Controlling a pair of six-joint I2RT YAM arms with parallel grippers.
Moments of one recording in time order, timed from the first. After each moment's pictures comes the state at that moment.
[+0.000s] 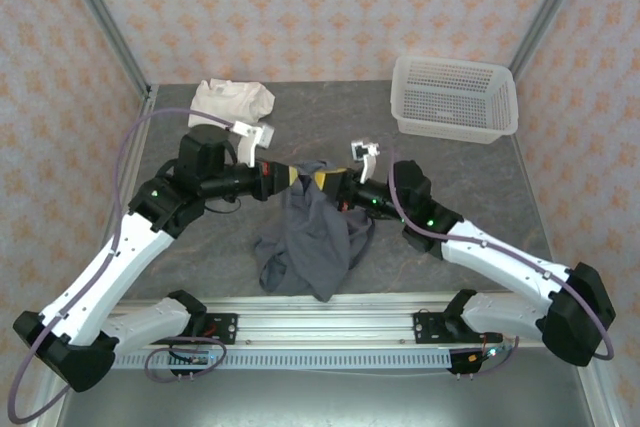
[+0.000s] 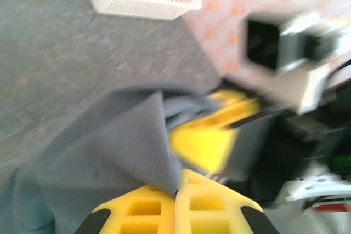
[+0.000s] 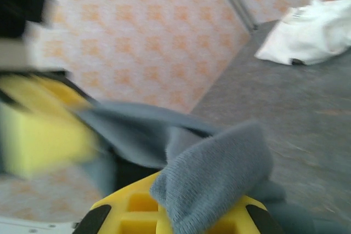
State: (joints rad) left arm -0.48 1.03 1.19 -0.60 0.50 -0.54; right arm 0.78 1.11 0.70 0.27 -0.29 0.64
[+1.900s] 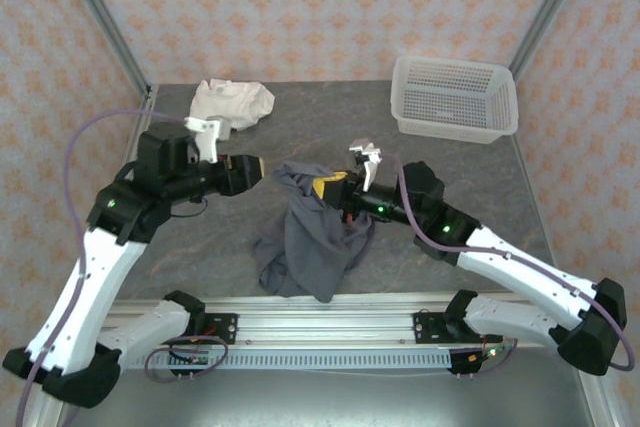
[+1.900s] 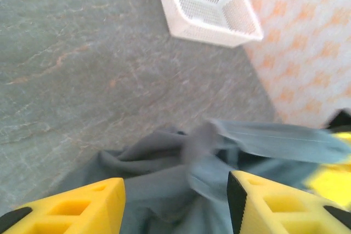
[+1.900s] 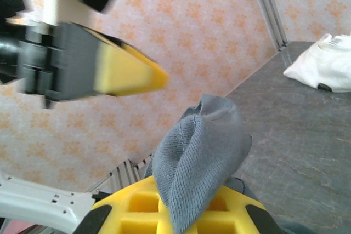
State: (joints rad) left arm -0.36 0.96 1.33 -0.92 0.33 -0.49; right arm 0.86 1.02 0.86 0.08 -0.31 0.49
